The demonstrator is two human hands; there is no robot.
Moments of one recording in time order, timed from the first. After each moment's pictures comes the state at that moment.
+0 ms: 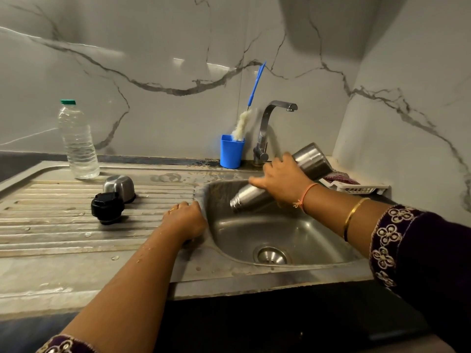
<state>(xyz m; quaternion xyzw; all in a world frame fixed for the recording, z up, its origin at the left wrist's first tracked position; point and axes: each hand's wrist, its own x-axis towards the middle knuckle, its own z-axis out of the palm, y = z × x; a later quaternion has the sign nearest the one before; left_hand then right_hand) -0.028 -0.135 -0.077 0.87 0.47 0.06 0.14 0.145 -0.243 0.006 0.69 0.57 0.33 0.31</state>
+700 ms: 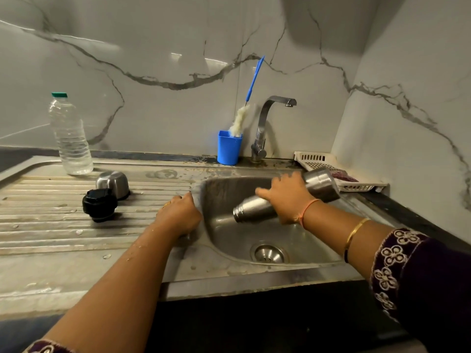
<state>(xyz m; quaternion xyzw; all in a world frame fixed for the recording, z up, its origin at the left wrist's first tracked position) -0.027 -0.129 -0.075 0.85 0.47 0.12 0.20 0.148 -0.253 -0.025 0.76 0.52 0.23 0.30</state>
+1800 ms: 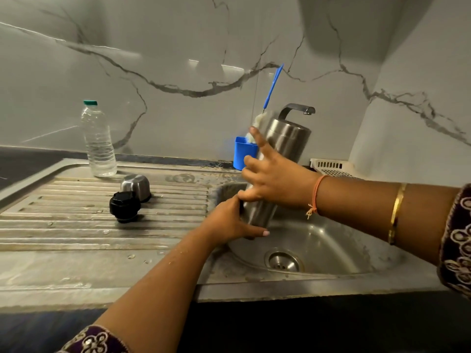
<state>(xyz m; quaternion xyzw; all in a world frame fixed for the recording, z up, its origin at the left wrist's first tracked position) -0.011 -0.162 -0.067 0.87 0.25 0.21 0.36 0.100 -0.236 0.033 0.41 0.64 0.52 0.39</state>
